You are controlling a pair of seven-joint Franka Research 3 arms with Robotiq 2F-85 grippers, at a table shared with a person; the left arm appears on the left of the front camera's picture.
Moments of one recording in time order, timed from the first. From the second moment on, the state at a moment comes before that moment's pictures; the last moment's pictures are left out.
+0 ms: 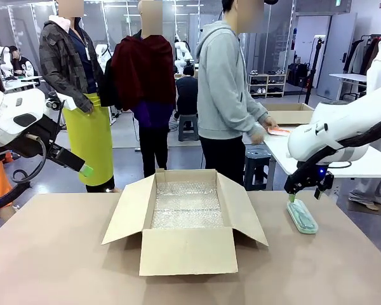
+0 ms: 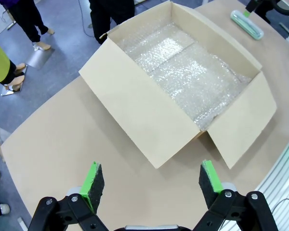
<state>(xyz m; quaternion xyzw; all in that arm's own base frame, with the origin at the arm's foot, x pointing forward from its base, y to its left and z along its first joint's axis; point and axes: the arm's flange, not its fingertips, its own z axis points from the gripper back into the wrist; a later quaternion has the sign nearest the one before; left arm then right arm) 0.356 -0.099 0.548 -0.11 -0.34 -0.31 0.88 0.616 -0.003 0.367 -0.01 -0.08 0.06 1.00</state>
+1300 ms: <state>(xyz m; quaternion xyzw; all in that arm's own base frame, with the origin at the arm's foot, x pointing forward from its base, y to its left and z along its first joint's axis) 0.356 -0.099 0.548 -0.11 -0.35 -0.31 0.88 0.636 -0.011 0.308 0.03 -0.01 0.03 1.00</state>
